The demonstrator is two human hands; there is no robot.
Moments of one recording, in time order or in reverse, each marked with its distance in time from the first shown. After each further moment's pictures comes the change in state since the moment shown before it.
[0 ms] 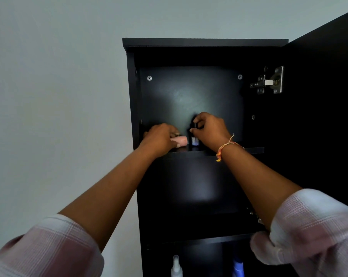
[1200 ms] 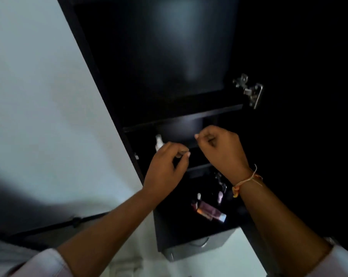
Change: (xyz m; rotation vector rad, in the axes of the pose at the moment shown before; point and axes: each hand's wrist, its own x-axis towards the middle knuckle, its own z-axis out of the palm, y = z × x) left_hand -0.299 -0.021 0.219 -0.503 -0.081 0.055; right_hand -0.346 0.073 0.035 0.133 -0.217 0.424
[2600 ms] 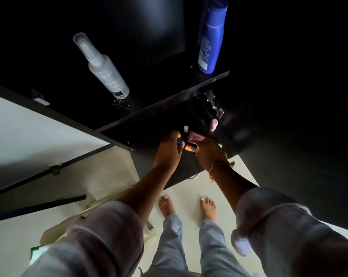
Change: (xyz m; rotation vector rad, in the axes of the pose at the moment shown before) left_hand -0.149 -0.202 0.223 0.184 -0.567 -0.503; right_hand -0.166 0.282 0.178 -0.646 -0.723 0.538
